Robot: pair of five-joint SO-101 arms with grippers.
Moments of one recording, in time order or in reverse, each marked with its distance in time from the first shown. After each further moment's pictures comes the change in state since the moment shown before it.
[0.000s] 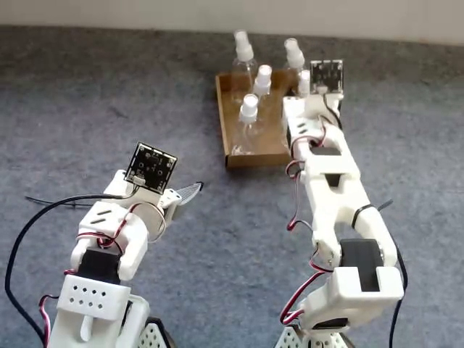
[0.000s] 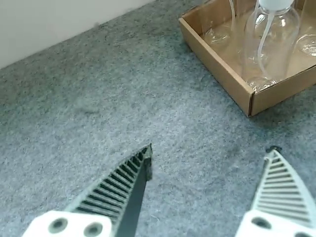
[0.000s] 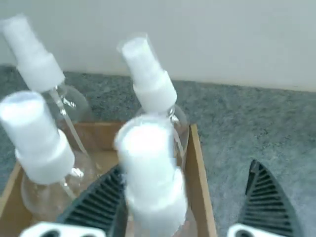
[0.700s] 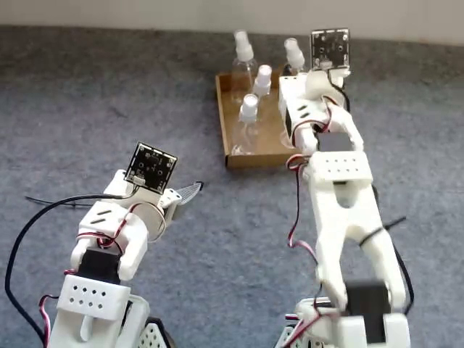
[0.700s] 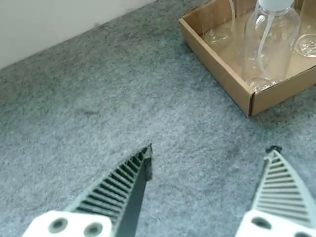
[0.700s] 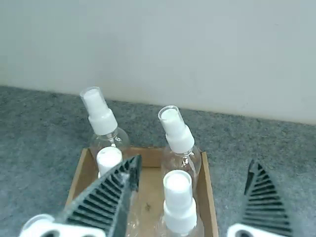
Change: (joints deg) left arm 0.0 0.0 0.0 -0.1 0.0; right arm -3.0 -19.7 -6.2 26.4 0.0
